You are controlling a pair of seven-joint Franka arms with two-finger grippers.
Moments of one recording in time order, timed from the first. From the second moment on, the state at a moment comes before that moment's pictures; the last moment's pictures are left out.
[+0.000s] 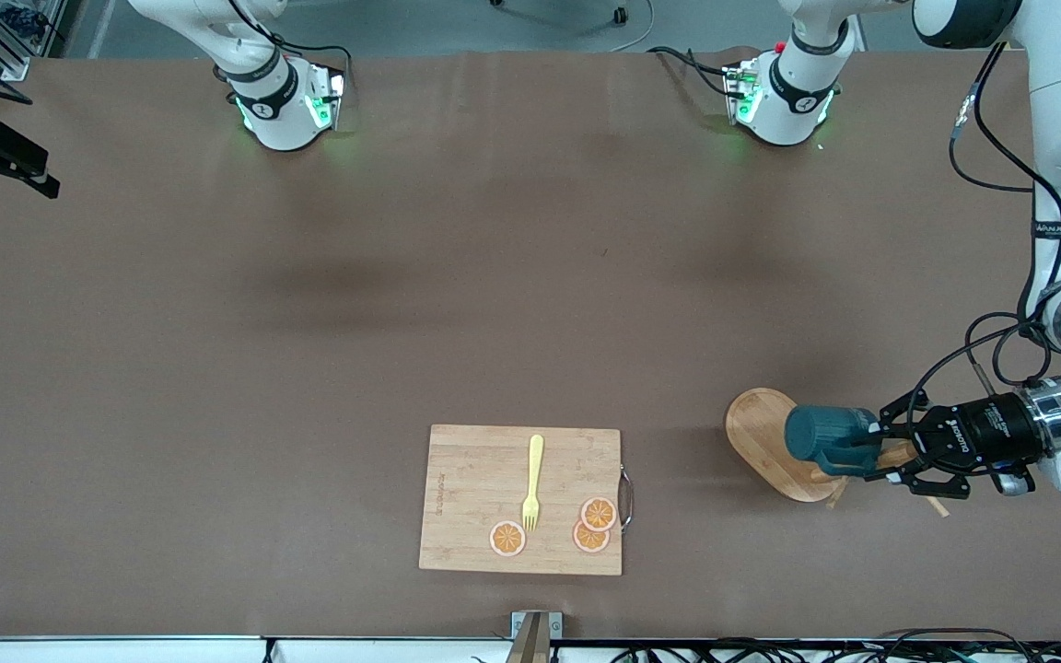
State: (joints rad) left arm 0.11 0.67 0.07 -1.35 -1.20 1.76 -0.90; right arm -0.01 -0.12 -0.06 -1.61 0.01 1.45 -0.11
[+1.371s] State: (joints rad) left arm 0.00 0.21 -0.05 -1.33 -0.17 1.57 -0.51; right arm -0.01 -0.12 -0.06 -1.61 0.01 1.45 -0.11
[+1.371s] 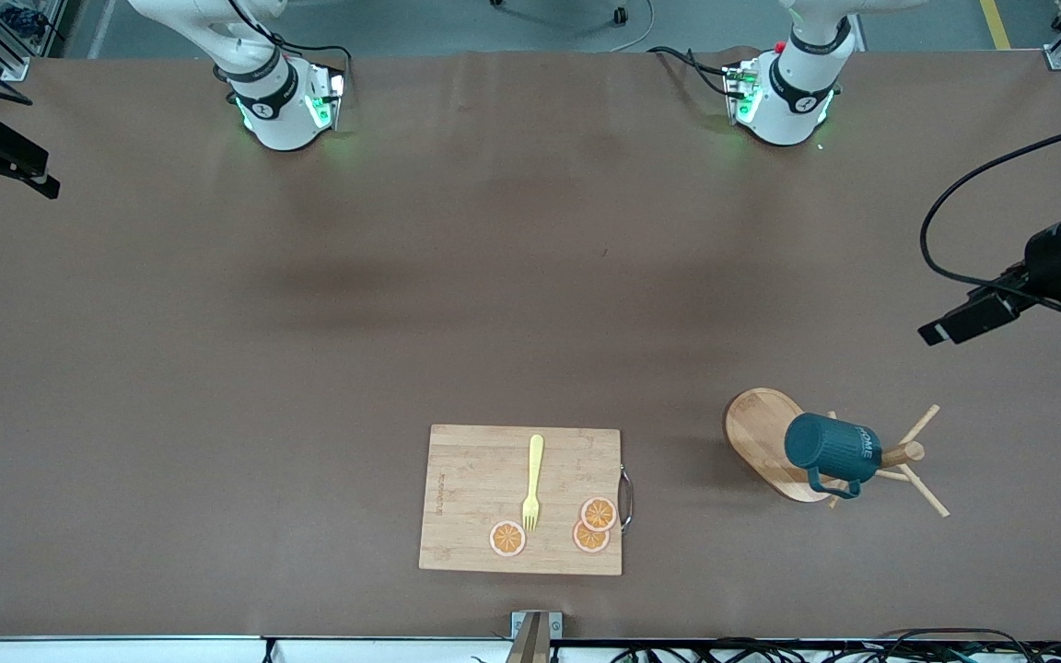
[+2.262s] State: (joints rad) left arm 0.00 -0.18 -0.13 -1.77 0.02 1.58 -0.21; right arm -0.01 -0.12 -0.06 -1.61 0.01 1.45 -0.06
